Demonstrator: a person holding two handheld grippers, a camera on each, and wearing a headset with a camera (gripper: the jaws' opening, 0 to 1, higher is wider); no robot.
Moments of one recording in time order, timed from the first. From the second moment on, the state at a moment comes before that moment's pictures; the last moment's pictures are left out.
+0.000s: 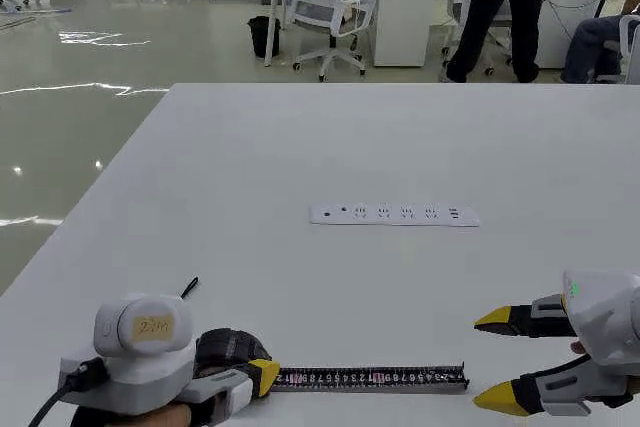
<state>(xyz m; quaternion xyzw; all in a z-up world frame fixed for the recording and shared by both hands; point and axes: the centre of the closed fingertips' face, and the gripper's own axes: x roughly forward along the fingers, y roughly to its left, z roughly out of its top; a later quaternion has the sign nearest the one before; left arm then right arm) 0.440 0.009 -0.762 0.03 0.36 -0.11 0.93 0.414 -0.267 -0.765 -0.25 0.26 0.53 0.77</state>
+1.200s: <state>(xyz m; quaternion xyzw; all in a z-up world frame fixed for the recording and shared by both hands) 0.455 0.009 -0.784 0.03 0.39 -0.11 0.91 0.429 -0.263 -0.821 -0.32 0.28 0.60 0.68</state>
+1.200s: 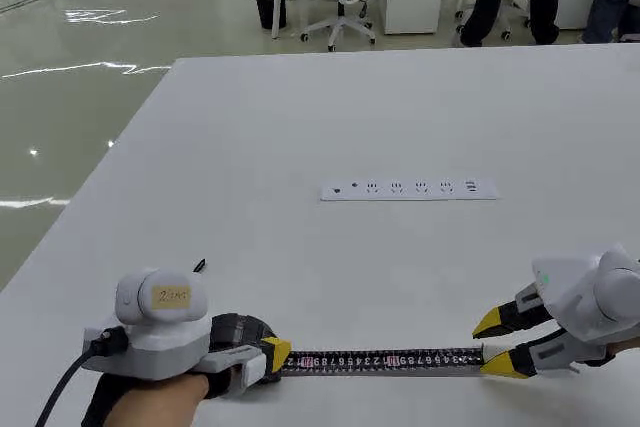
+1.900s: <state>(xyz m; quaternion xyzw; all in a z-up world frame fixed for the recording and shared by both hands) 0.457 0.012 -0.793 0.02 0.39 -0.09 0.91 0.425 -0.262 -0.832 -0.32 0.28 0.61 0.67</state>
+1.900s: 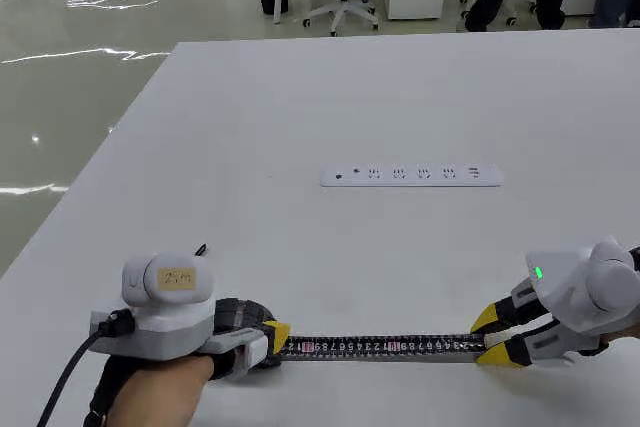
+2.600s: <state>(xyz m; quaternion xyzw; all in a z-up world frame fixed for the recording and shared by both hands) 0.462 0.001 -0.804 0.01 0.41 -0.06 0.91 0.426 -0.263 -0.832 -0.32 0.28 0.60 0.68</state>
